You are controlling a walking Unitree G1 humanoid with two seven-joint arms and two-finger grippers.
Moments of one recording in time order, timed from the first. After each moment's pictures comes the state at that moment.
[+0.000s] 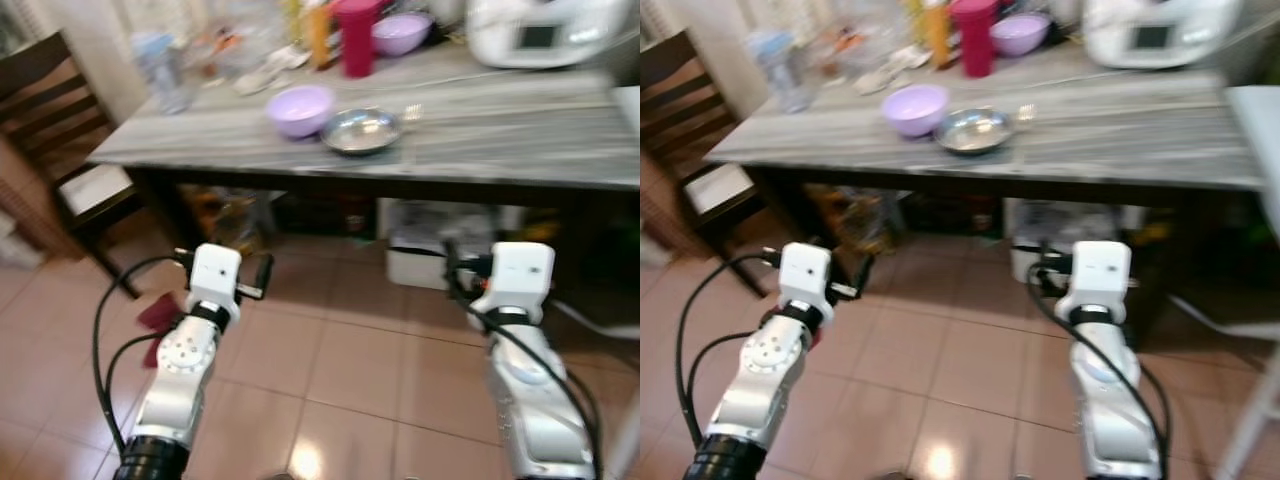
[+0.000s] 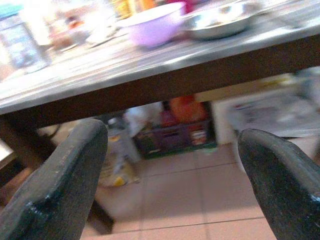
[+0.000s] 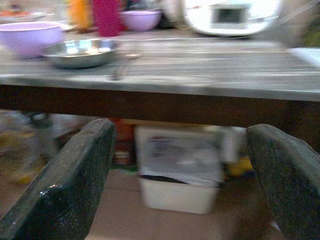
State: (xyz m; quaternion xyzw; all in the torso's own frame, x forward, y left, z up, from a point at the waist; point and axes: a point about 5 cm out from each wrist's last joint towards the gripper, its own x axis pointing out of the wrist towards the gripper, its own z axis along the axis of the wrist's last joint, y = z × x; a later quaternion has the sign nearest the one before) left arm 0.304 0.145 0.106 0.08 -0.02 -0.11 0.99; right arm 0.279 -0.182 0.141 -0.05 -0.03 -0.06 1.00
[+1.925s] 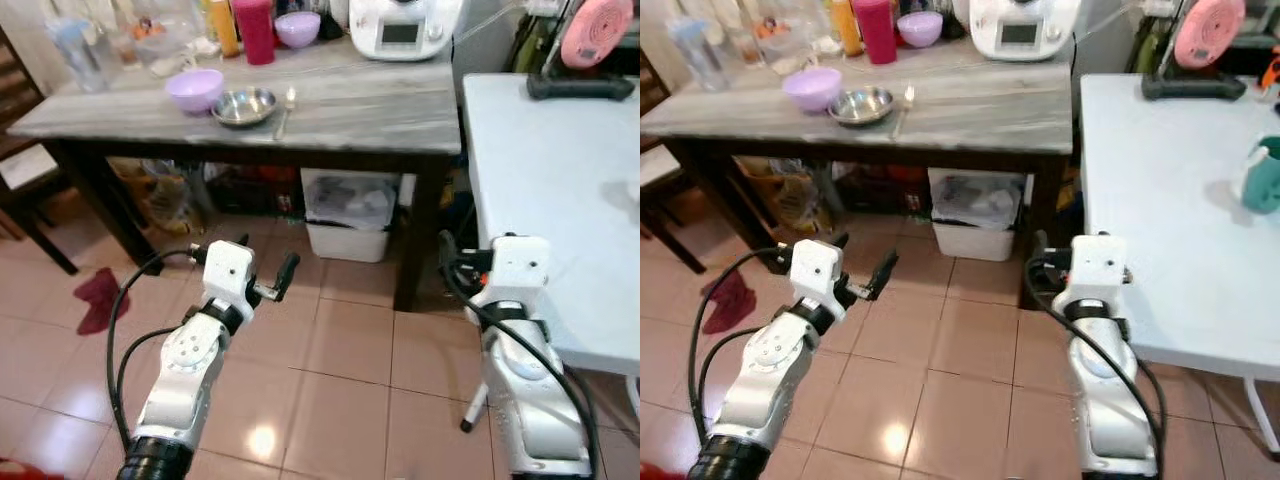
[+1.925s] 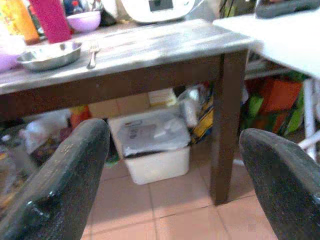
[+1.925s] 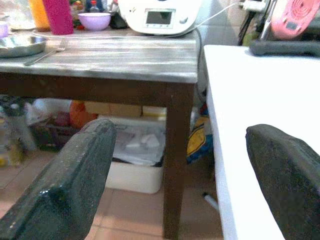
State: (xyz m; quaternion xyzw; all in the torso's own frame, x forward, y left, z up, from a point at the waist) left arm 0.298 0.137 0.109 0.04 -0.03 -0.19 0.98; right arm 0.281 -0.165 0.144 -0.03 -0.04 -0.03 1.00
